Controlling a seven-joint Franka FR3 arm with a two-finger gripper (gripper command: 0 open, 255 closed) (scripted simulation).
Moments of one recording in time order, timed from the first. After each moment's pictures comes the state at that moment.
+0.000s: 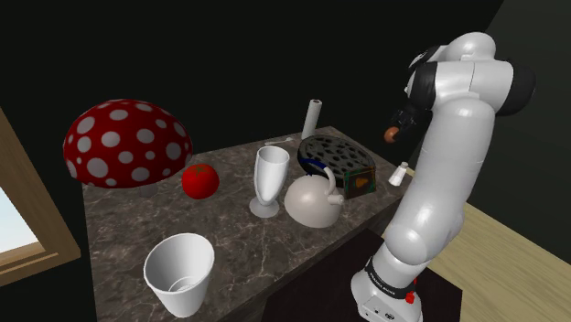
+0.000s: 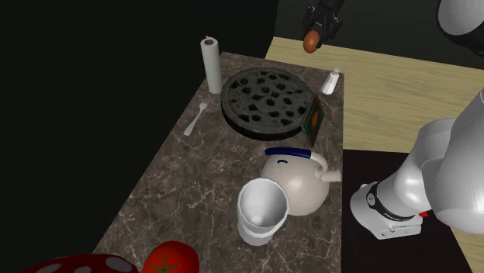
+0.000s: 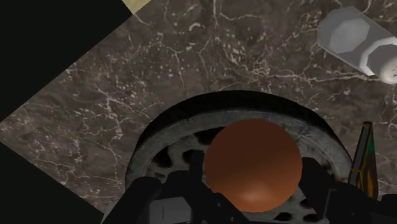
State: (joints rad) arm -0.27 0.25 -1.12 -1.78 0.54 1.68 -2.21
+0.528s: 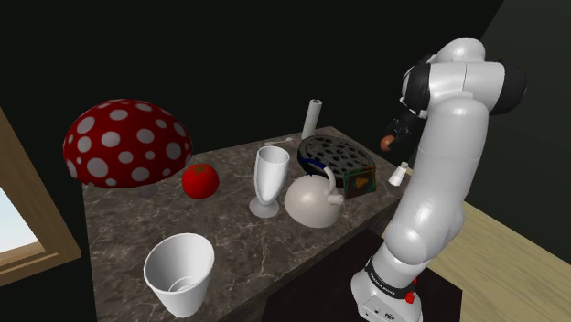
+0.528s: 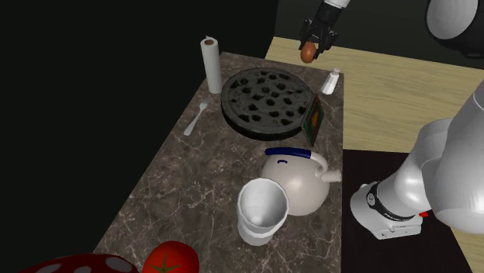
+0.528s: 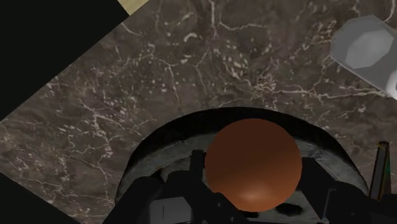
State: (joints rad) arm -0.28 0.29 -1.10 -1.86 0.58 1.76 -2.26
